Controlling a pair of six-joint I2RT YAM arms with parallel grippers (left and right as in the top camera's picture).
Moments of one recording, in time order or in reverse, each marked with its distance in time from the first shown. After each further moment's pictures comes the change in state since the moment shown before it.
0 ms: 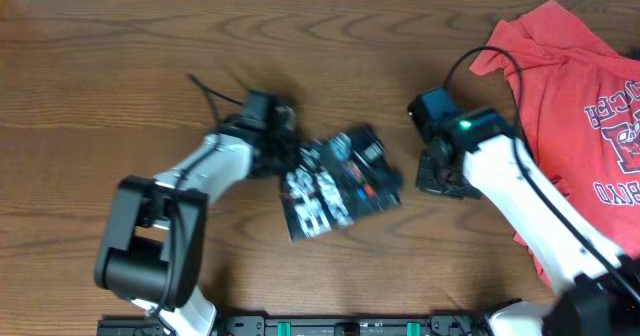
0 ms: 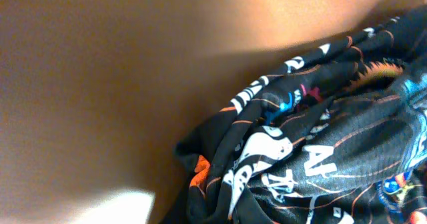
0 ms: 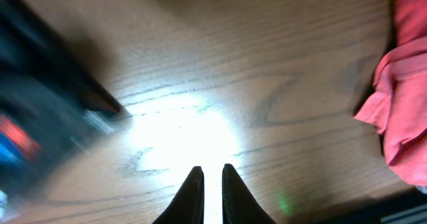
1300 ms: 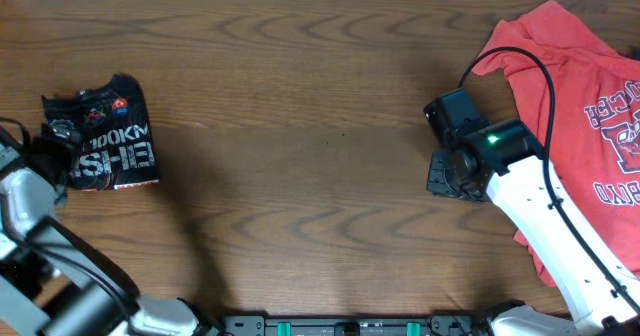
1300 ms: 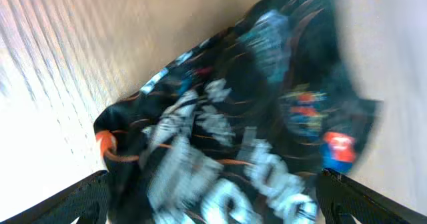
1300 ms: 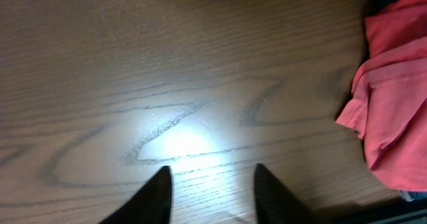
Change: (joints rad) left arm 0.999 -0.128 0.113 0.033 -0.156 -0.237; right arm -0.011 -0.112 0.000 -0.026 0.008 -0.053
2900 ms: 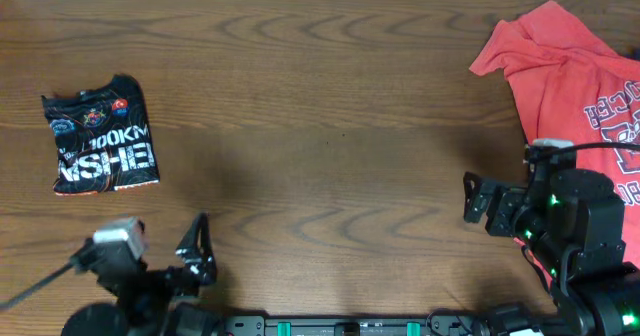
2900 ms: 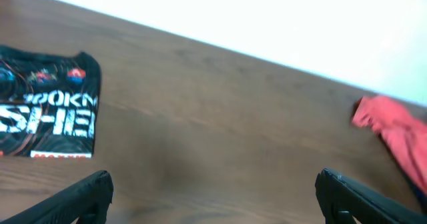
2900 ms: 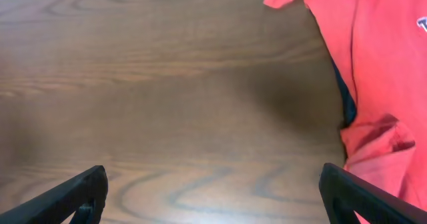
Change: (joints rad) left arm -1.048 -1.445 -0.177 -0.659 -0.336 0.184; right arm -0.177 -0.685 -0.145 0.185 -0.130 -0.296
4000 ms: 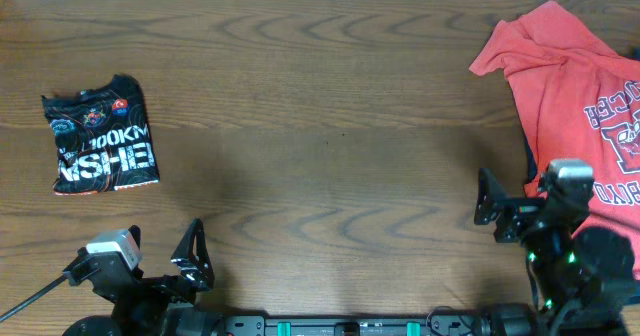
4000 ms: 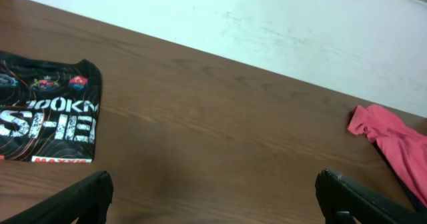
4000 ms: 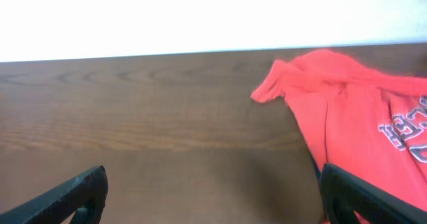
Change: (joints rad) left arm 0.000 -0.040 -0.004 0.000 -0.007 0.000; right arm -0.137 -0.340 -0.343 0.430 -0.063 -0.212
